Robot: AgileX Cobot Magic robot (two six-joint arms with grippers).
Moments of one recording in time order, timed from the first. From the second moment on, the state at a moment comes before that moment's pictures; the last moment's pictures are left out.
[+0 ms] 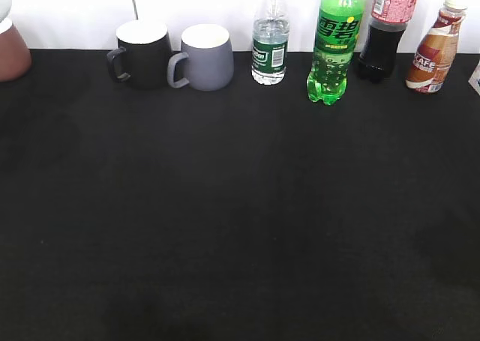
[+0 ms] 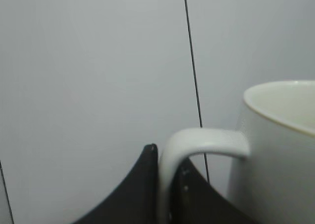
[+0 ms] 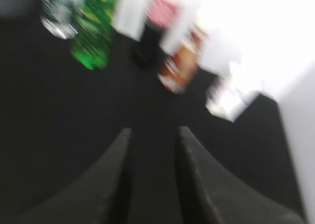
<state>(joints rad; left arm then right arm) 0.02 0.94 -0.45 0.25 -0.68 -0.13 -0.06 0.43 -0.46 0.31 0.42 -0.68</state>
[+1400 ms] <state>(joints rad) 0.02 0.89 -0.45 0.33 -0.71 -0.17 0.19 1.75 -0.56 -0.16 -0.99 0.21</state>
